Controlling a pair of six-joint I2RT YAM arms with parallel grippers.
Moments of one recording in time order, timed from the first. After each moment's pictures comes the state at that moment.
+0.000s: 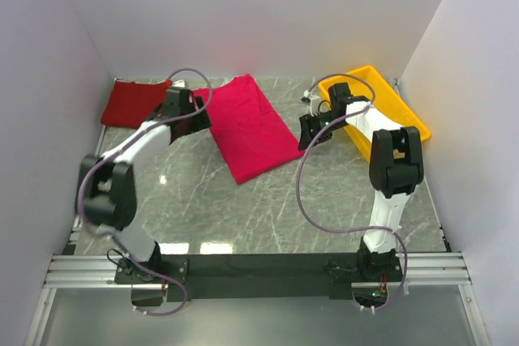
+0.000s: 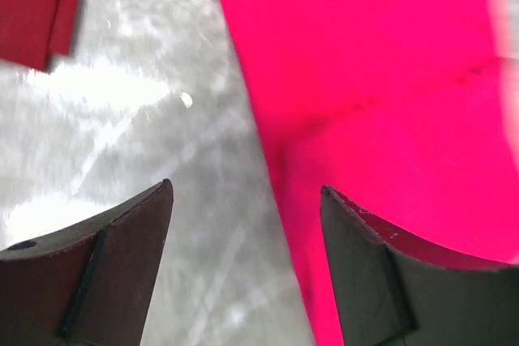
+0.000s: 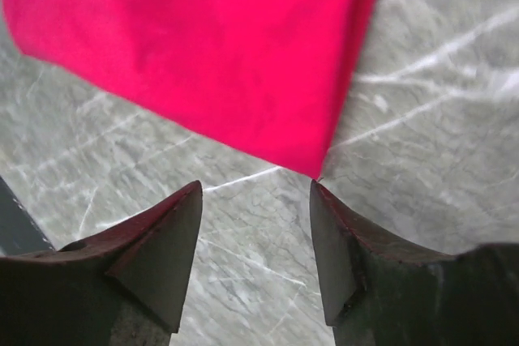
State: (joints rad) left arm -0.24 1.72 1.22 -0.26 -0.09 -0.50; right arm 0.15 1.96 1.47 -0.73 -0.65 -0.34
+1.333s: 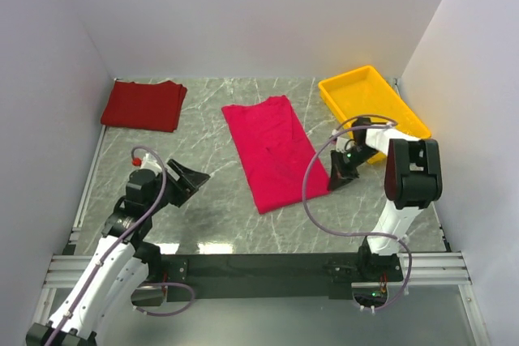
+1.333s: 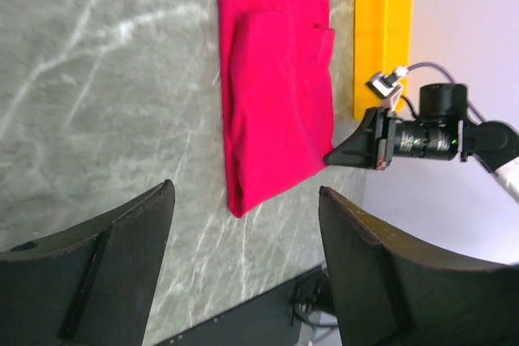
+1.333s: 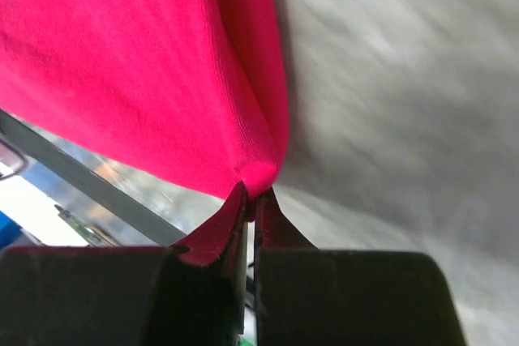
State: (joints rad) left arm -0.26 0.52 0.37 -0.30 0.24 -1.05; right arm -0.01 1.84 1.09 -0.89 -0.53 -0.15
